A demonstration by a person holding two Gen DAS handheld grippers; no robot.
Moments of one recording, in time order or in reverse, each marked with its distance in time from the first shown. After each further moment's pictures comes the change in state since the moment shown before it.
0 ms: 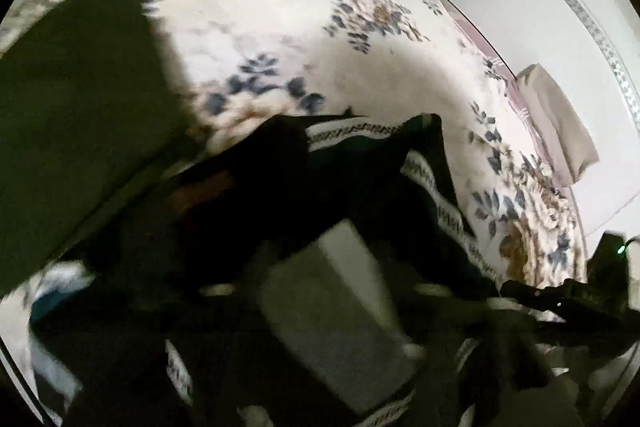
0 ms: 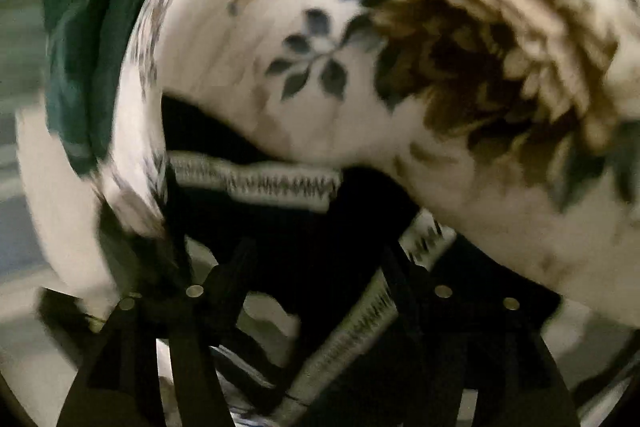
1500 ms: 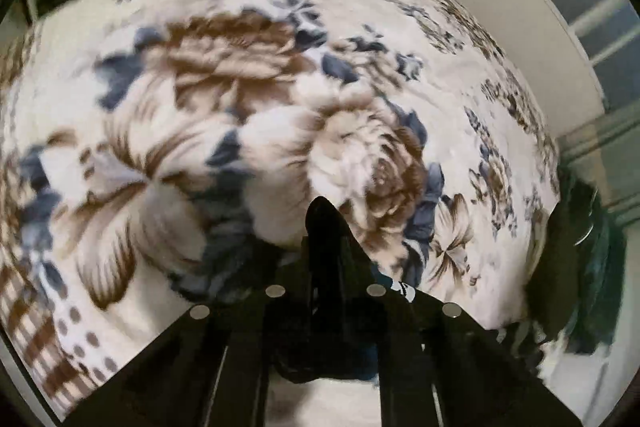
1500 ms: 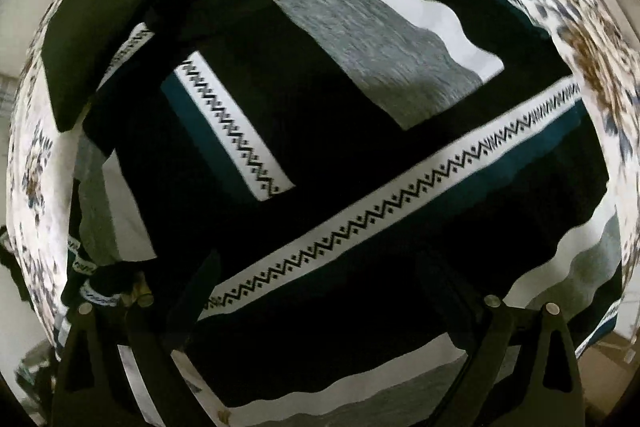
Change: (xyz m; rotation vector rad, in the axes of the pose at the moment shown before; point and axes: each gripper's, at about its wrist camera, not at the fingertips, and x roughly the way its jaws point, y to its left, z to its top) left arm -0.285 0.488 -0.486 -1.271 -0.485 0.251; right arm 0.053 0.113 -0.229 -0.520 0.026 -0.360
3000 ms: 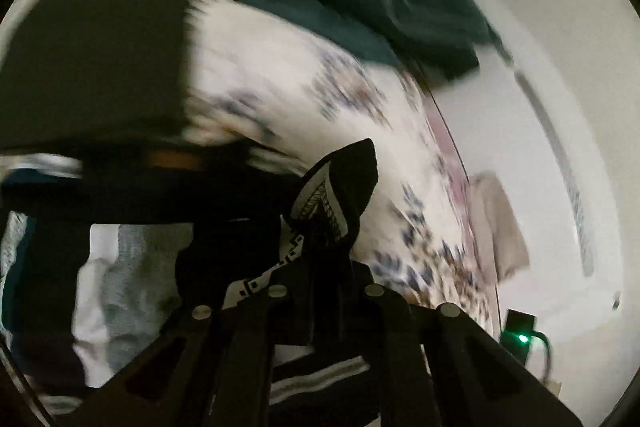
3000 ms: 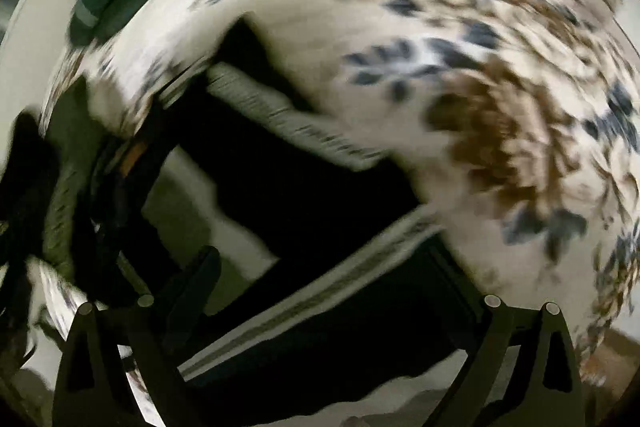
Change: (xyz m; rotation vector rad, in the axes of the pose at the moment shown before) left arm 0.081 -0.602 -0.454 0.872 0.452 -0.427; right arm -0.057 -0.225 0.132 0.229 -0.090 0.127
